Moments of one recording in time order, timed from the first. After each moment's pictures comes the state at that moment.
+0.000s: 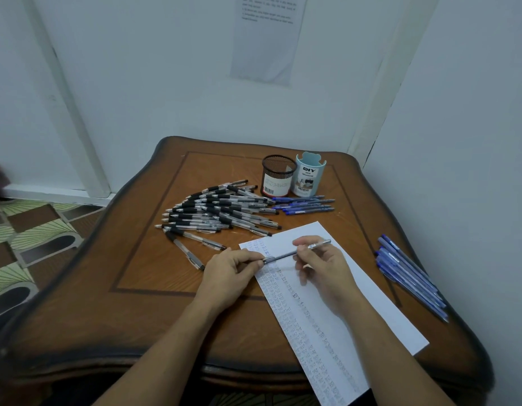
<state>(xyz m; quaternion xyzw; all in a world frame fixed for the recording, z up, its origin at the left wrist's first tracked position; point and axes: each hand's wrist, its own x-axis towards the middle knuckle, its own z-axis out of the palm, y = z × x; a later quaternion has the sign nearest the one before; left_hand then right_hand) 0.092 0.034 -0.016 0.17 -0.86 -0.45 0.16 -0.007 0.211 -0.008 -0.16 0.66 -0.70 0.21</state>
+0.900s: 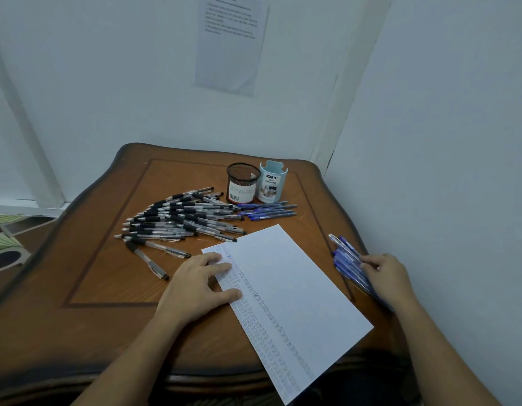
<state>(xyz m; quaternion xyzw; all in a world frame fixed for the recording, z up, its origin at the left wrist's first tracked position) 0.090 0.029 -0.030 0.09 -0.95 -0.29 0.05 -0.066 0.362 0.010 -0.04 0.96 -0.27 -0.04</state>
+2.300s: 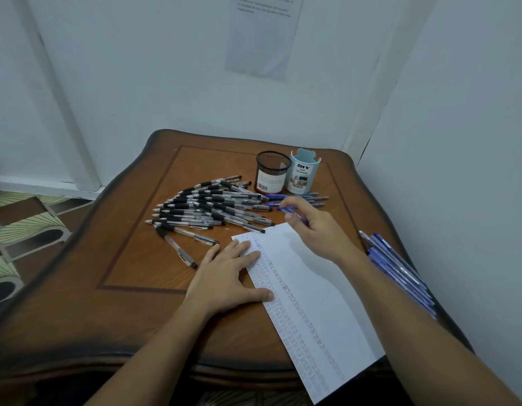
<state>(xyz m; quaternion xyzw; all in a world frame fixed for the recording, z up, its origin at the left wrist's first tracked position) 0.086 0.028 -0.028 0.07 -0.98 -0.19 -0.02 -0.060 0.195 0.038 -0.38 0.87 -0.32 0.05</state>
